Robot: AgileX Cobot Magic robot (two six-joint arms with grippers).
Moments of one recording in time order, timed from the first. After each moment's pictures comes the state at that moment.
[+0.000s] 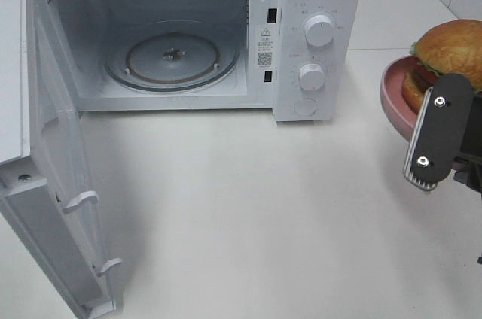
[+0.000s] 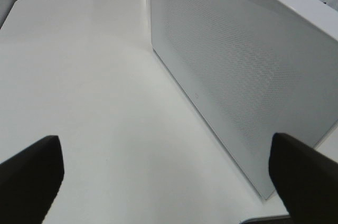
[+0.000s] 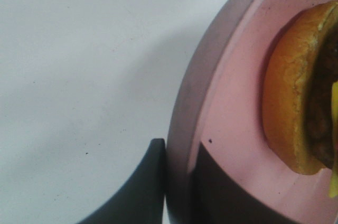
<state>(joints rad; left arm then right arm) 0.05 0.00 -0.52 -0.19 1.09 0.16 0.72 1.08 -0.53 -0.75 0.72 -0.02</state>
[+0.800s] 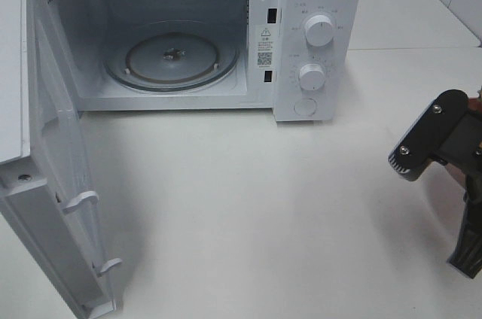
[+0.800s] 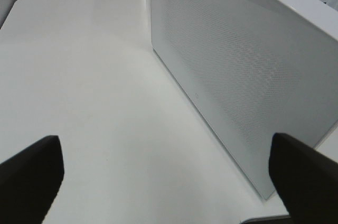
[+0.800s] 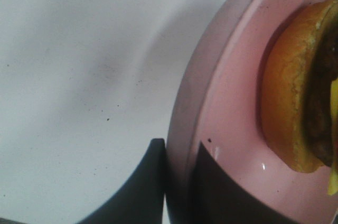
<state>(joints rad) 0.05 0.00 -0.52 -0.19 1.09 0.16 0.72 1.30 -0.53 -0.79 0.86 0.47</state>
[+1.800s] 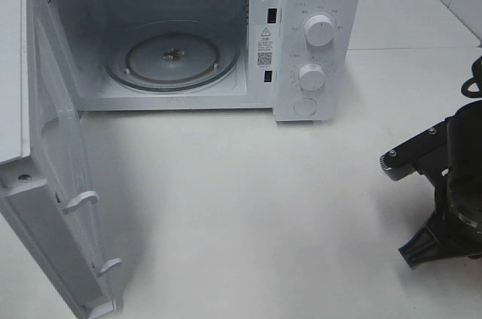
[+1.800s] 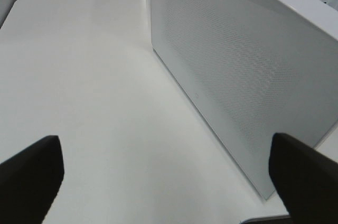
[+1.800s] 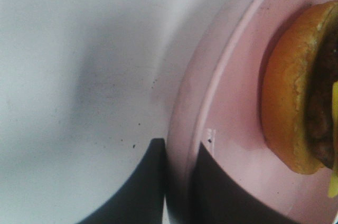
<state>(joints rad) 0.05 0.00 -0.52 -0.19 1.09 0.16 0.61 1.62 -0.53 -0.84 0.73 0.94</state>
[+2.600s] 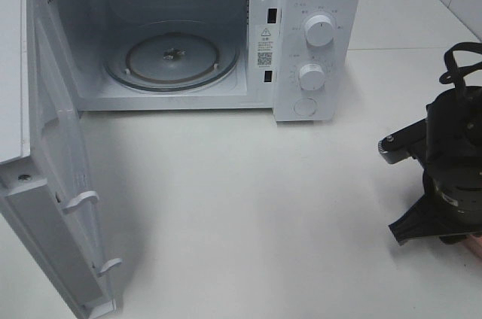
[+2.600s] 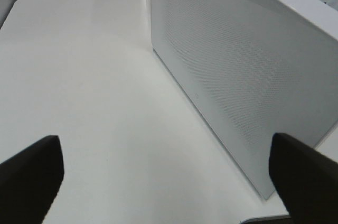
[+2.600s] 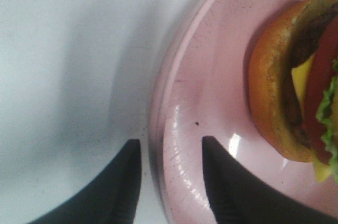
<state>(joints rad) 0.05 0.00 -0.52 -0.19 1.09 0.16 0.53 1.73 -0.61 -0.88 0.70 0.99</state>
